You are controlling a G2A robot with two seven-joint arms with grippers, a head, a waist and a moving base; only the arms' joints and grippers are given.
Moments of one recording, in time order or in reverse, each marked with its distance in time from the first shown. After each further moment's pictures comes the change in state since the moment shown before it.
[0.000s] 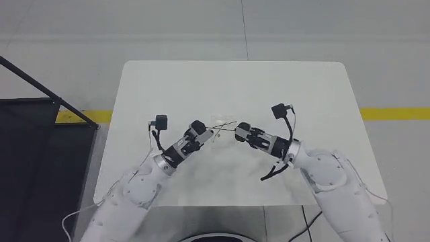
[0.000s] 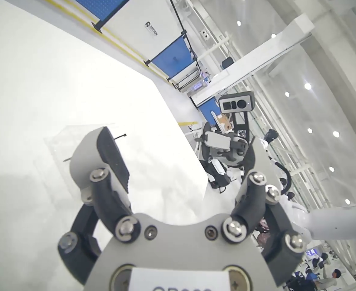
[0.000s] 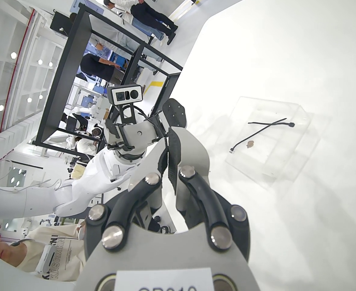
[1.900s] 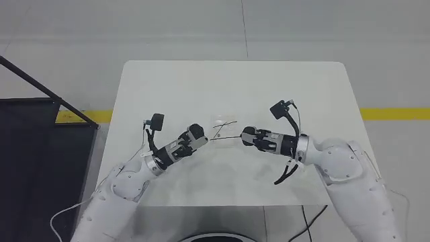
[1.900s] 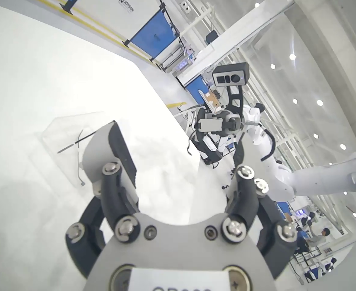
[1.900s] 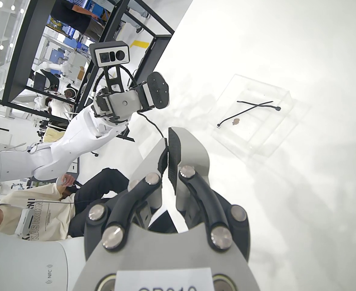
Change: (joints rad) left arm 0.000 0.015 -0.092 0.040 -0.094 -0.185 -0.258; right arm 0.041 0.033 0.065 -0.060 -0.060 0.011 0.241
